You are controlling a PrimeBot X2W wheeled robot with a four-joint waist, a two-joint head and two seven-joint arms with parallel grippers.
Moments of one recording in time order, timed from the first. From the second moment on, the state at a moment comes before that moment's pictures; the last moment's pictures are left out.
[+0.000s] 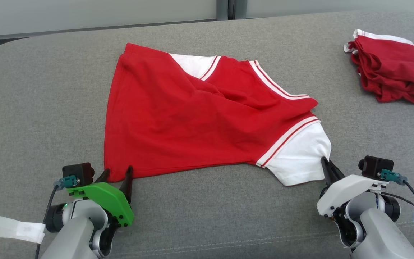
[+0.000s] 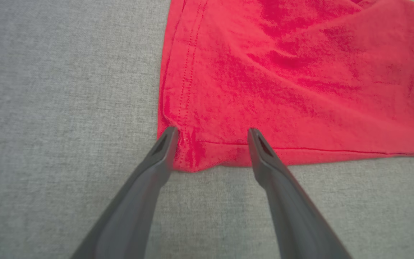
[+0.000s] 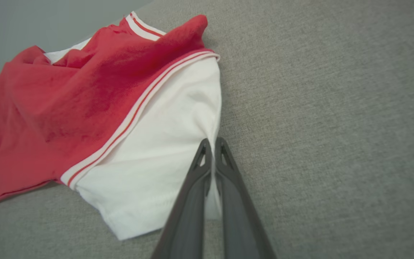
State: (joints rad) left arm -0.40 0.23 -0.46 0.70 -0.73 0.00 -0.03; right arm -0.32 -0.11 0.09 0.64 0.50 0.13 -0.09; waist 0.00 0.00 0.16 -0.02
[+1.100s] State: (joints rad) left arm -0.46 0.22 -0.48 0.78 -0.73 -0.01 -0.09; right arm -0.32 -0.10 0.07 0.62 0.48 0.13 -0.09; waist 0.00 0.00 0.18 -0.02
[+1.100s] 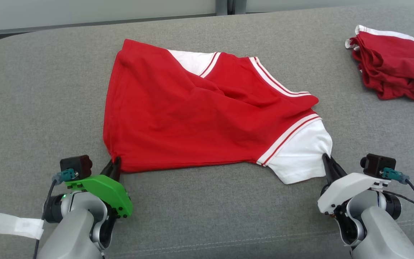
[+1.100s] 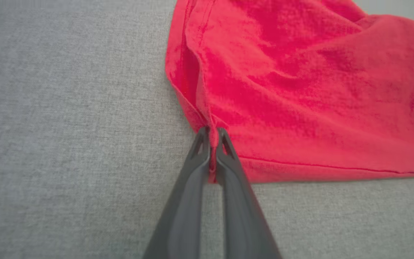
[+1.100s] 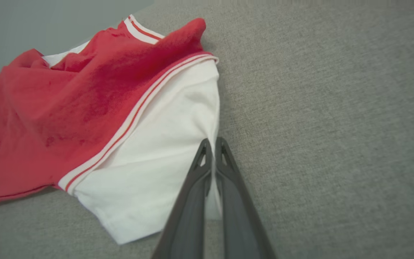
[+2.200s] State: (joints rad) left arm -0.57 0.28 -0.32 0.15 -0.94 0.06 0.07; right arm -0.54 -0.19 0.03 0.18 0.60 0.13 0.14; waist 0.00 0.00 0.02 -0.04
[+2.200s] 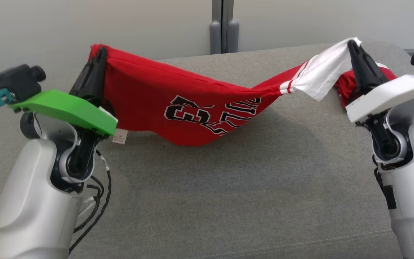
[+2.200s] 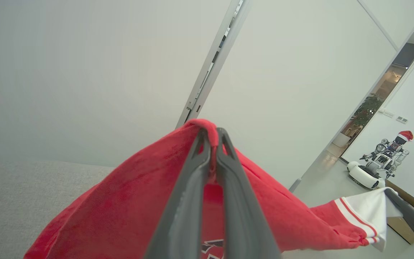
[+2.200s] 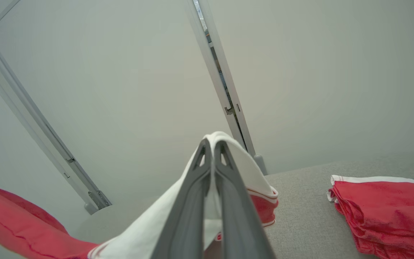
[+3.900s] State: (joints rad) left arm -1.63 0.31 -0.23 0.79 -0.77 0.01 -0.23; right arm -1.71 -0.05 -0.12 0.79 0.26 0.13 -0.26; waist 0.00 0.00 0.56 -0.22
